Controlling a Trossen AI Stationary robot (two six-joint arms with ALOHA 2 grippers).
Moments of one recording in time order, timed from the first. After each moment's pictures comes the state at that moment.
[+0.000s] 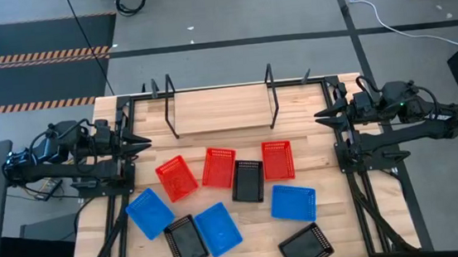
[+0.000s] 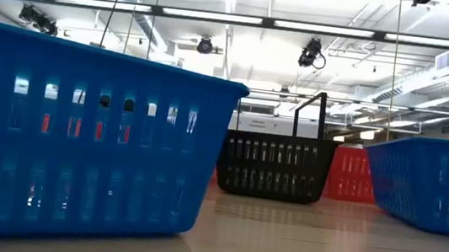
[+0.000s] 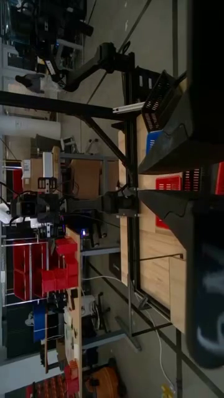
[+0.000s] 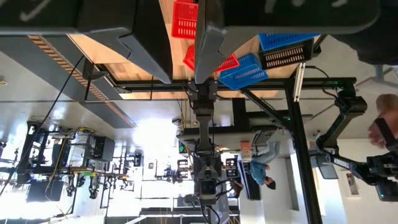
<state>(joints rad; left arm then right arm) 0.00 0.39 0.79 -0.39 0.00 0.01 0.00 0.39 0.78 -0.39 0.00 0.00</state>
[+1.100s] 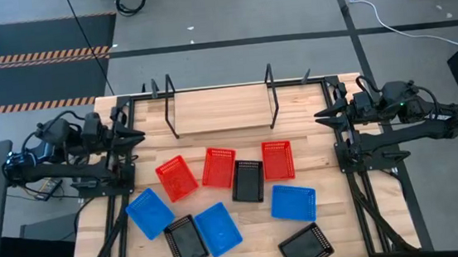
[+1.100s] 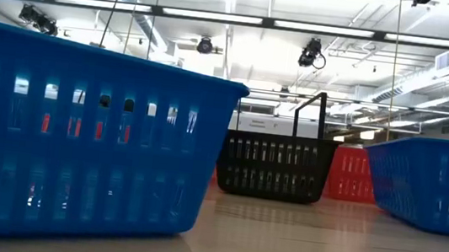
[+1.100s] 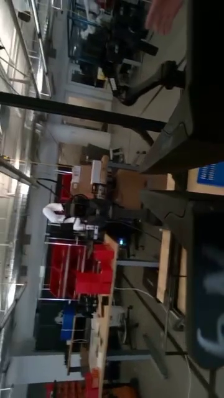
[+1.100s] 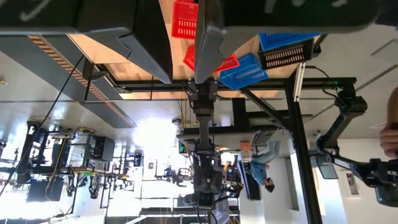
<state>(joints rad) 0.00 0.41 0.79 -0.20 0.00 -0.13 0.00 0.39 0.78 -0.39 0.00 0.00</state>
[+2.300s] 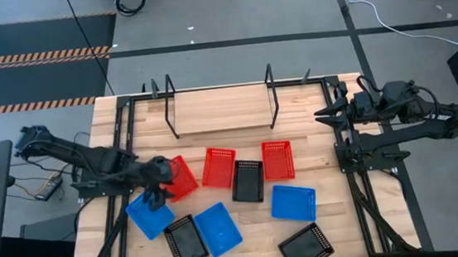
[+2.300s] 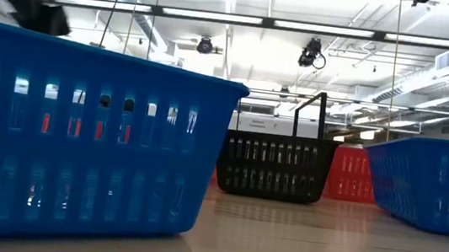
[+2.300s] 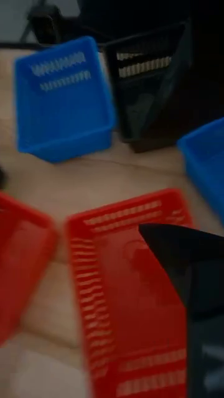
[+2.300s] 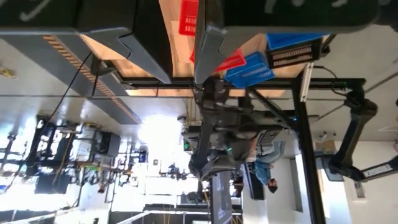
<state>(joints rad) -0.38 0.93 0.71 -0.73 -0.05 -0.66 0.00 0.39 0.78 -0.38 0.02 -0.03</state>
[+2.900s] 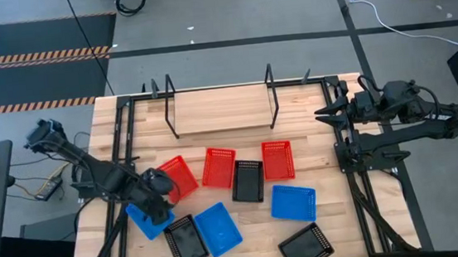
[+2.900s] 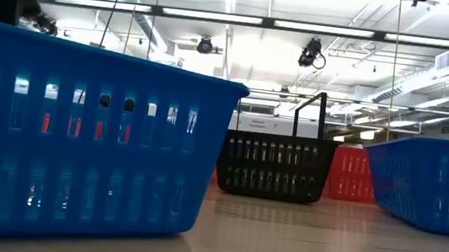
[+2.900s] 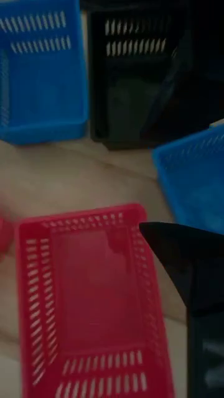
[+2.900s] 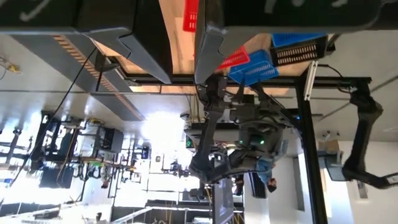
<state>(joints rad) -0.62 1.16 0.88 -0.90 -0.24 -0.95 0.00 0.39 0.78 -0.37 0.03 -0.05</state>
